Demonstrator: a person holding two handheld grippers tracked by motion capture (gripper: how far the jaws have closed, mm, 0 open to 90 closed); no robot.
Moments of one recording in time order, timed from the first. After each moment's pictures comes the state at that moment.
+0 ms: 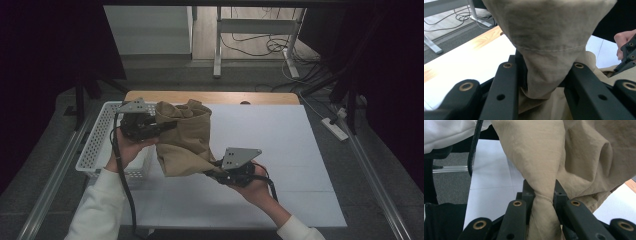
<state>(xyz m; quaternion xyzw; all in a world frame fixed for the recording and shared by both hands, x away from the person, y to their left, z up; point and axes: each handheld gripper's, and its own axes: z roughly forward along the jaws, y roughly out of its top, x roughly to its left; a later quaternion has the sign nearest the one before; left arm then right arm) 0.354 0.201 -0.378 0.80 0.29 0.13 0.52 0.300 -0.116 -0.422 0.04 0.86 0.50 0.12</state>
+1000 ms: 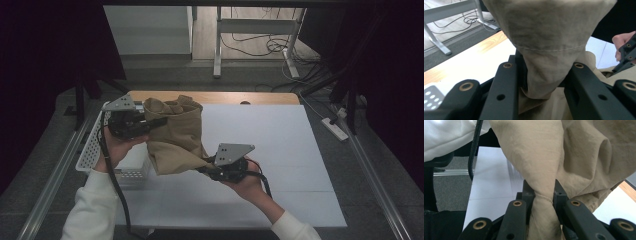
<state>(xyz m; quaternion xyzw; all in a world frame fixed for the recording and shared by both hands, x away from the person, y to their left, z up) 0.345 0.223 -0.365 0.79 0.30 0.15 0.51 0.304 -0.098 -0.414 0.02 0.85 0.51 0.11</state>
